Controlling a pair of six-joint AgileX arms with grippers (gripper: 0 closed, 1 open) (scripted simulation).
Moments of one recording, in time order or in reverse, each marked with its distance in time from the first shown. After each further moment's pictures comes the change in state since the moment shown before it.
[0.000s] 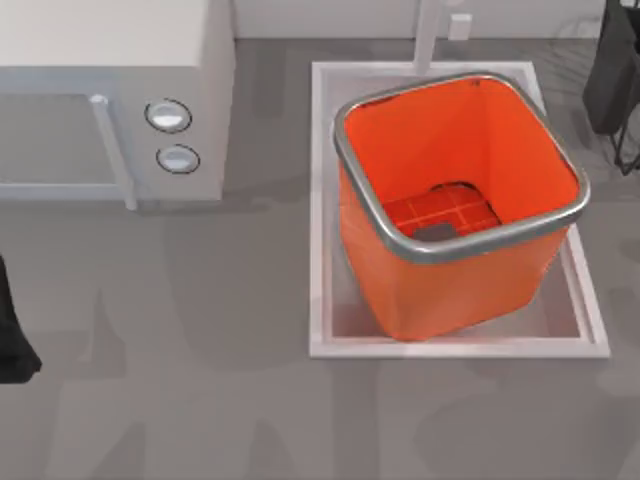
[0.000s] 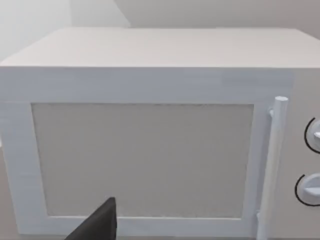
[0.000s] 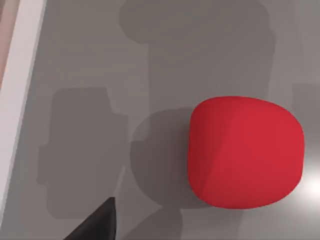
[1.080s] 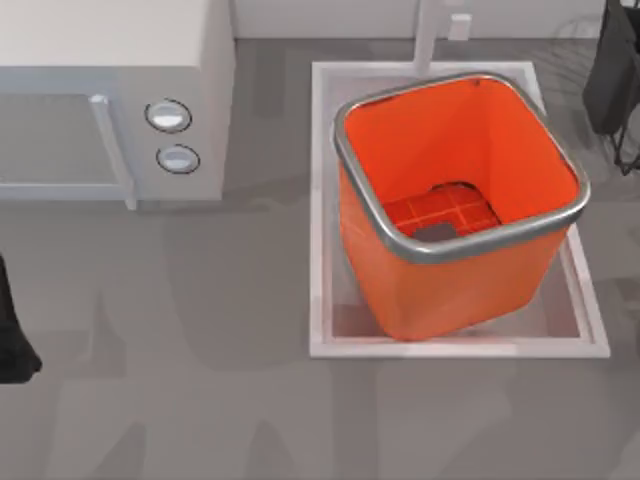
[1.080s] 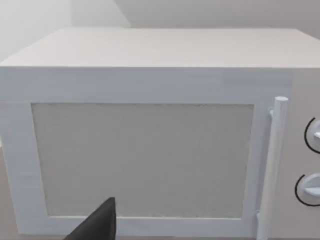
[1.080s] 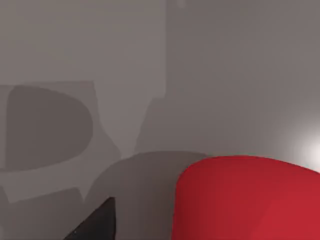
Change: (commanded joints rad) left arm 0.000 0.000 0.000 0.000 0.000 0.000; right arm -0.020 0.409 0.116 0.151 -0.004 -0.038
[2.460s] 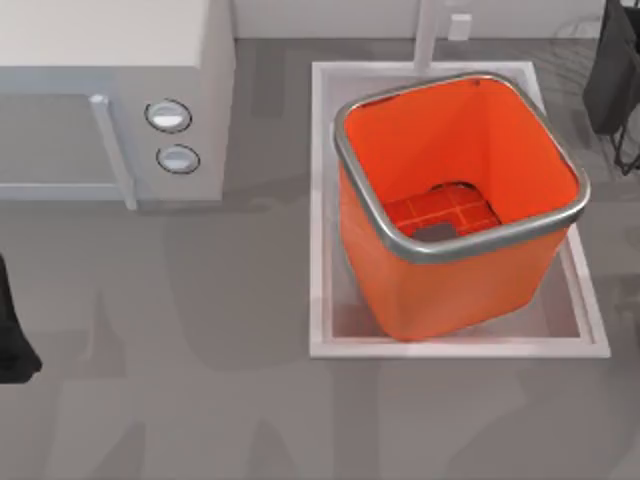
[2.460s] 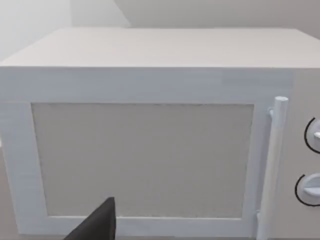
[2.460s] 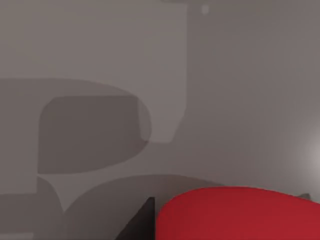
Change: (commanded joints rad) left arm 0.000 0.000 0.000 0.000 0.000 0.000; right arm 0.006 0.096 -0.007 0.100 0.004 0.007
